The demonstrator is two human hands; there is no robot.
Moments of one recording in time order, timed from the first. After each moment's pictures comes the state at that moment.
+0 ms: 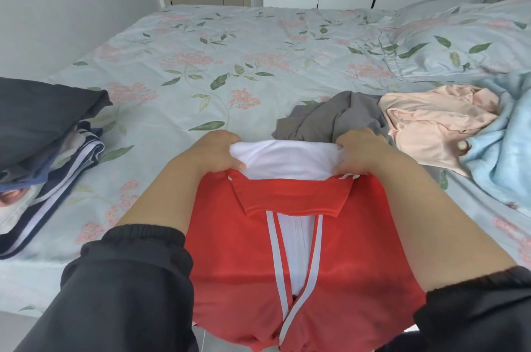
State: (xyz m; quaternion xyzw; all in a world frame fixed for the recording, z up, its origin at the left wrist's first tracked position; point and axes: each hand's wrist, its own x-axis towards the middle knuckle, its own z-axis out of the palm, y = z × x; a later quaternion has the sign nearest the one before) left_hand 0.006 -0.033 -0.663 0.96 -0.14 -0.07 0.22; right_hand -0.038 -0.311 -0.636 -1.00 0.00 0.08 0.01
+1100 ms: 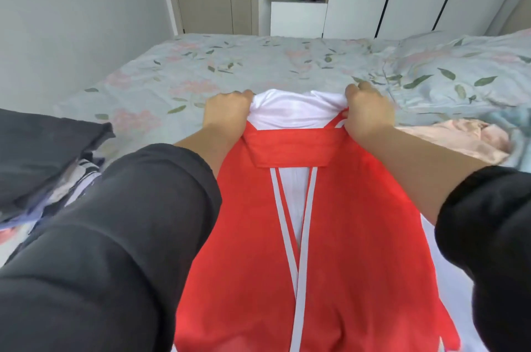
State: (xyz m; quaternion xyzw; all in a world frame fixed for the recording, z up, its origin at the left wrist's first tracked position) left_hand 0.081 -0.073 -0.592 0.96 -0.12 0.23 -0.03; right_hand 0.055 -0.321 -0.583 -0.97 0.02 -0.24 0.01
